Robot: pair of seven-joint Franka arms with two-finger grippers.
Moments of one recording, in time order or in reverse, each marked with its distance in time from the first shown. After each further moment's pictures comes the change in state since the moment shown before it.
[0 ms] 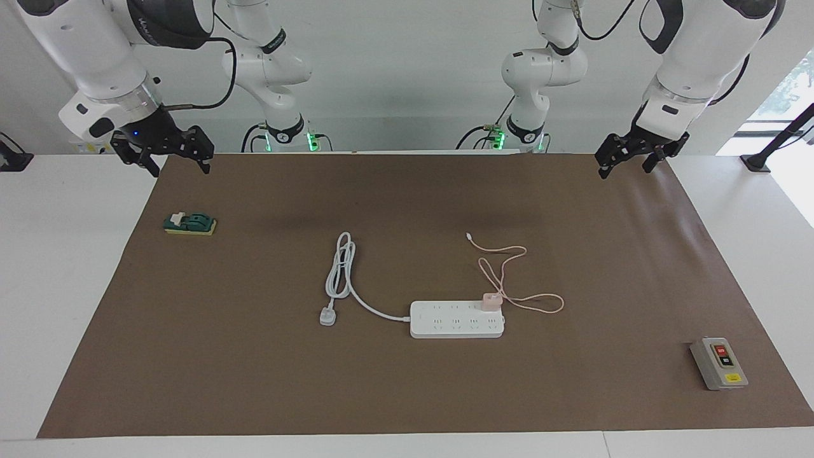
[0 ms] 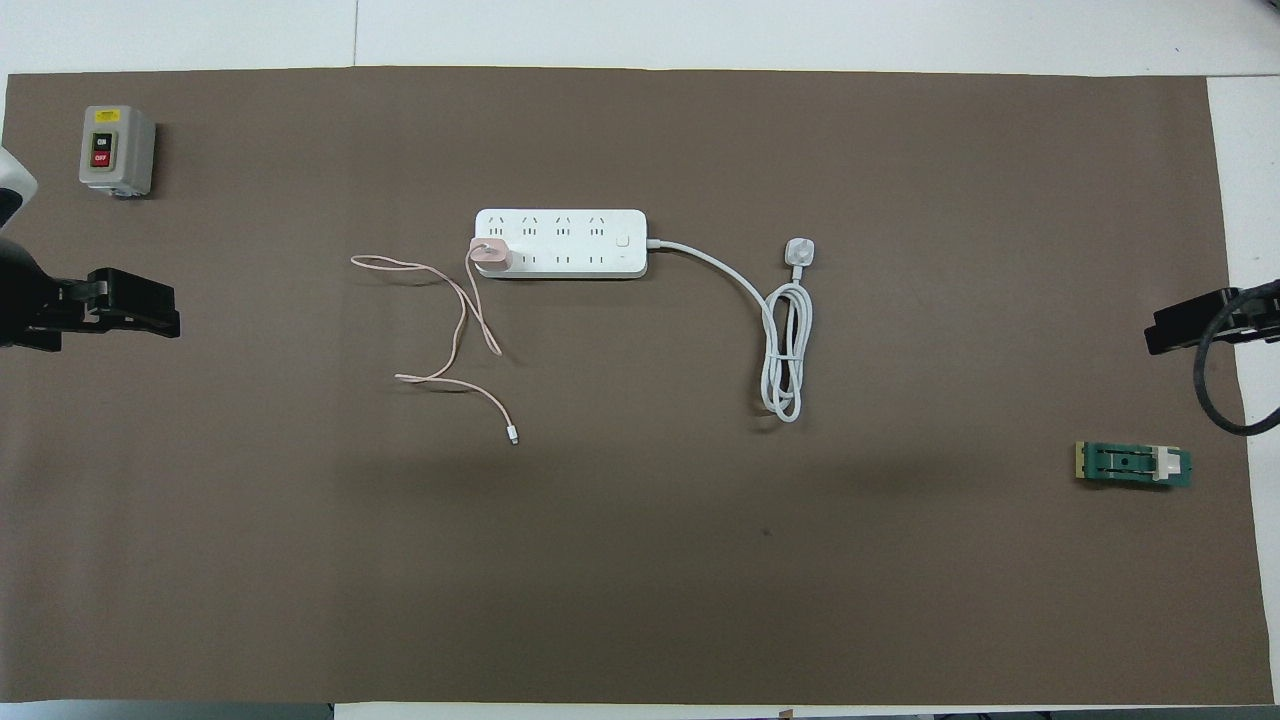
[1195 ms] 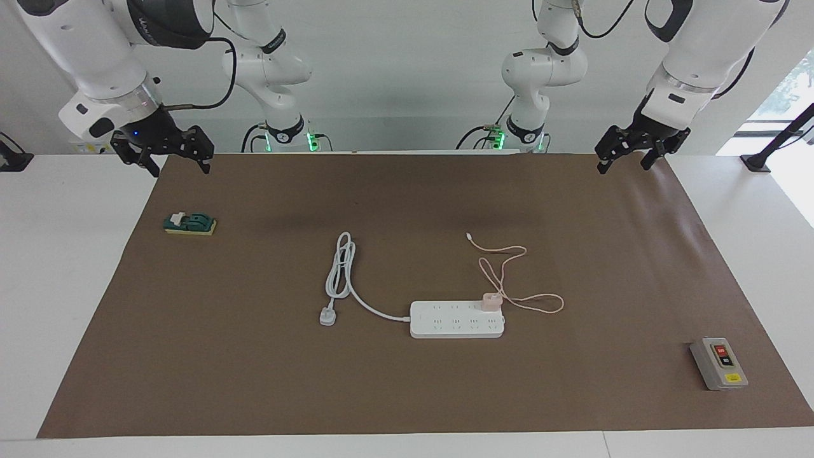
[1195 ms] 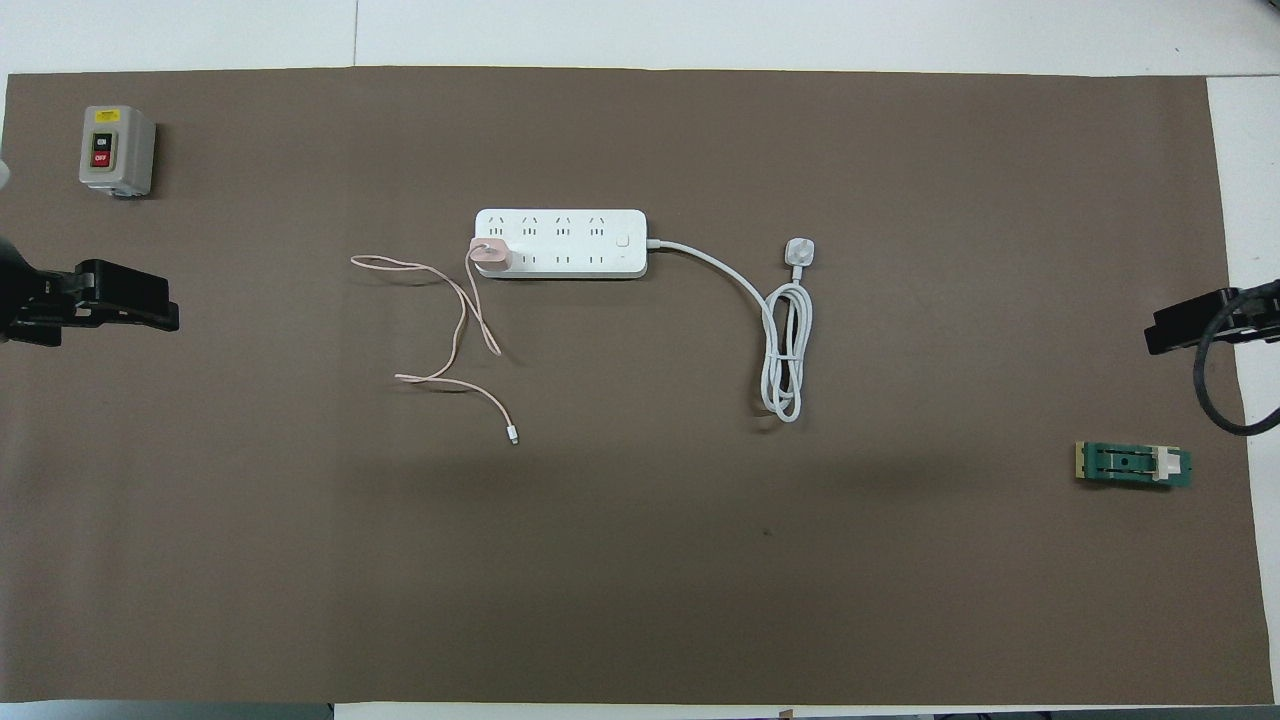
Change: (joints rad) left arm 0.000 0.001 0.003 0.024 -0.012 -0.019 0.004; right arm 0.000 0.000 0.000 0.000 0.000 0.000 0.000
